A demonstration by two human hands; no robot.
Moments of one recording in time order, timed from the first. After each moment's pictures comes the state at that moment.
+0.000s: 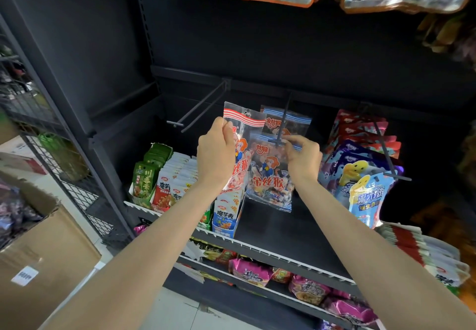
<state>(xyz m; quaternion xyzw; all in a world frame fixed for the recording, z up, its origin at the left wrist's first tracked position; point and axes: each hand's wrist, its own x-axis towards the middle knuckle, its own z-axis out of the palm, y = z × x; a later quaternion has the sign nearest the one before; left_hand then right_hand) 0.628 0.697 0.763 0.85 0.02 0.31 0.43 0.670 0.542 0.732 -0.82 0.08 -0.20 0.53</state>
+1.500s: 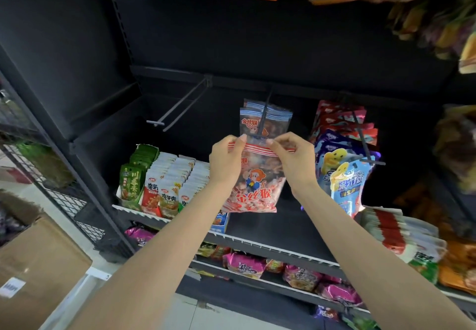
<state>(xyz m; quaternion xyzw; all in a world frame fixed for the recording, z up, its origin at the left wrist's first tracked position) 0.637 0.652 0.736 0.78 0.04 0.16 0.60 0.630 0.524 0.743 -0.79 -0.01 -0.19 0.59</state>
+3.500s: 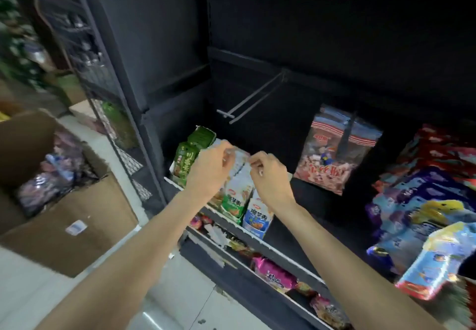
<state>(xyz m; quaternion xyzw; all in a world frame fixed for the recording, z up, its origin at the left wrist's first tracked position) 0.635 0.794 0.692 0.92 0.06 0.21 0.31 0.666 0.652 0.692 -0.90 -0.22 -0.03 0.37</state>
